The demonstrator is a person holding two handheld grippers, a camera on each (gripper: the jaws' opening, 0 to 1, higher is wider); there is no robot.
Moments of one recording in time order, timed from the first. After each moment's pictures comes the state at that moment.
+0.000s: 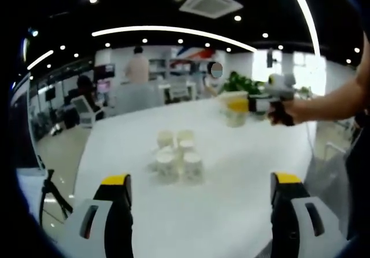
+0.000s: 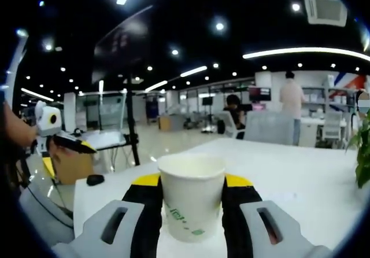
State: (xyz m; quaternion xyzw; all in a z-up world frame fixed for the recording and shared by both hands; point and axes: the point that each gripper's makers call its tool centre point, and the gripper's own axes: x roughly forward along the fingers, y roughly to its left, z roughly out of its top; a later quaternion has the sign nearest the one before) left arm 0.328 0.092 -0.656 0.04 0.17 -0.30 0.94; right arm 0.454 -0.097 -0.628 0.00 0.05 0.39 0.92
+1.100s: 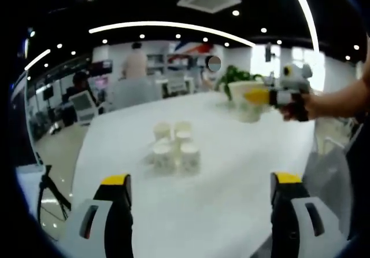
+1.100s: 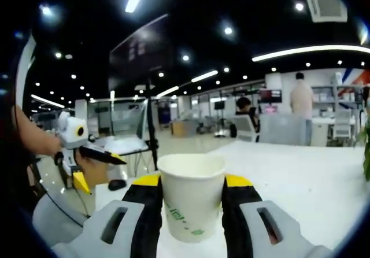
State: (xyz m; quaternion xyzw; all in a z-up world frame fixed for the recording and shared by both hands) left arm 0.319 0.093 -0.676 0.06 0.20 -0.30 0.93; right arm 0.390 -0.075 -0.616 0.03 0.03 0.44 0.90
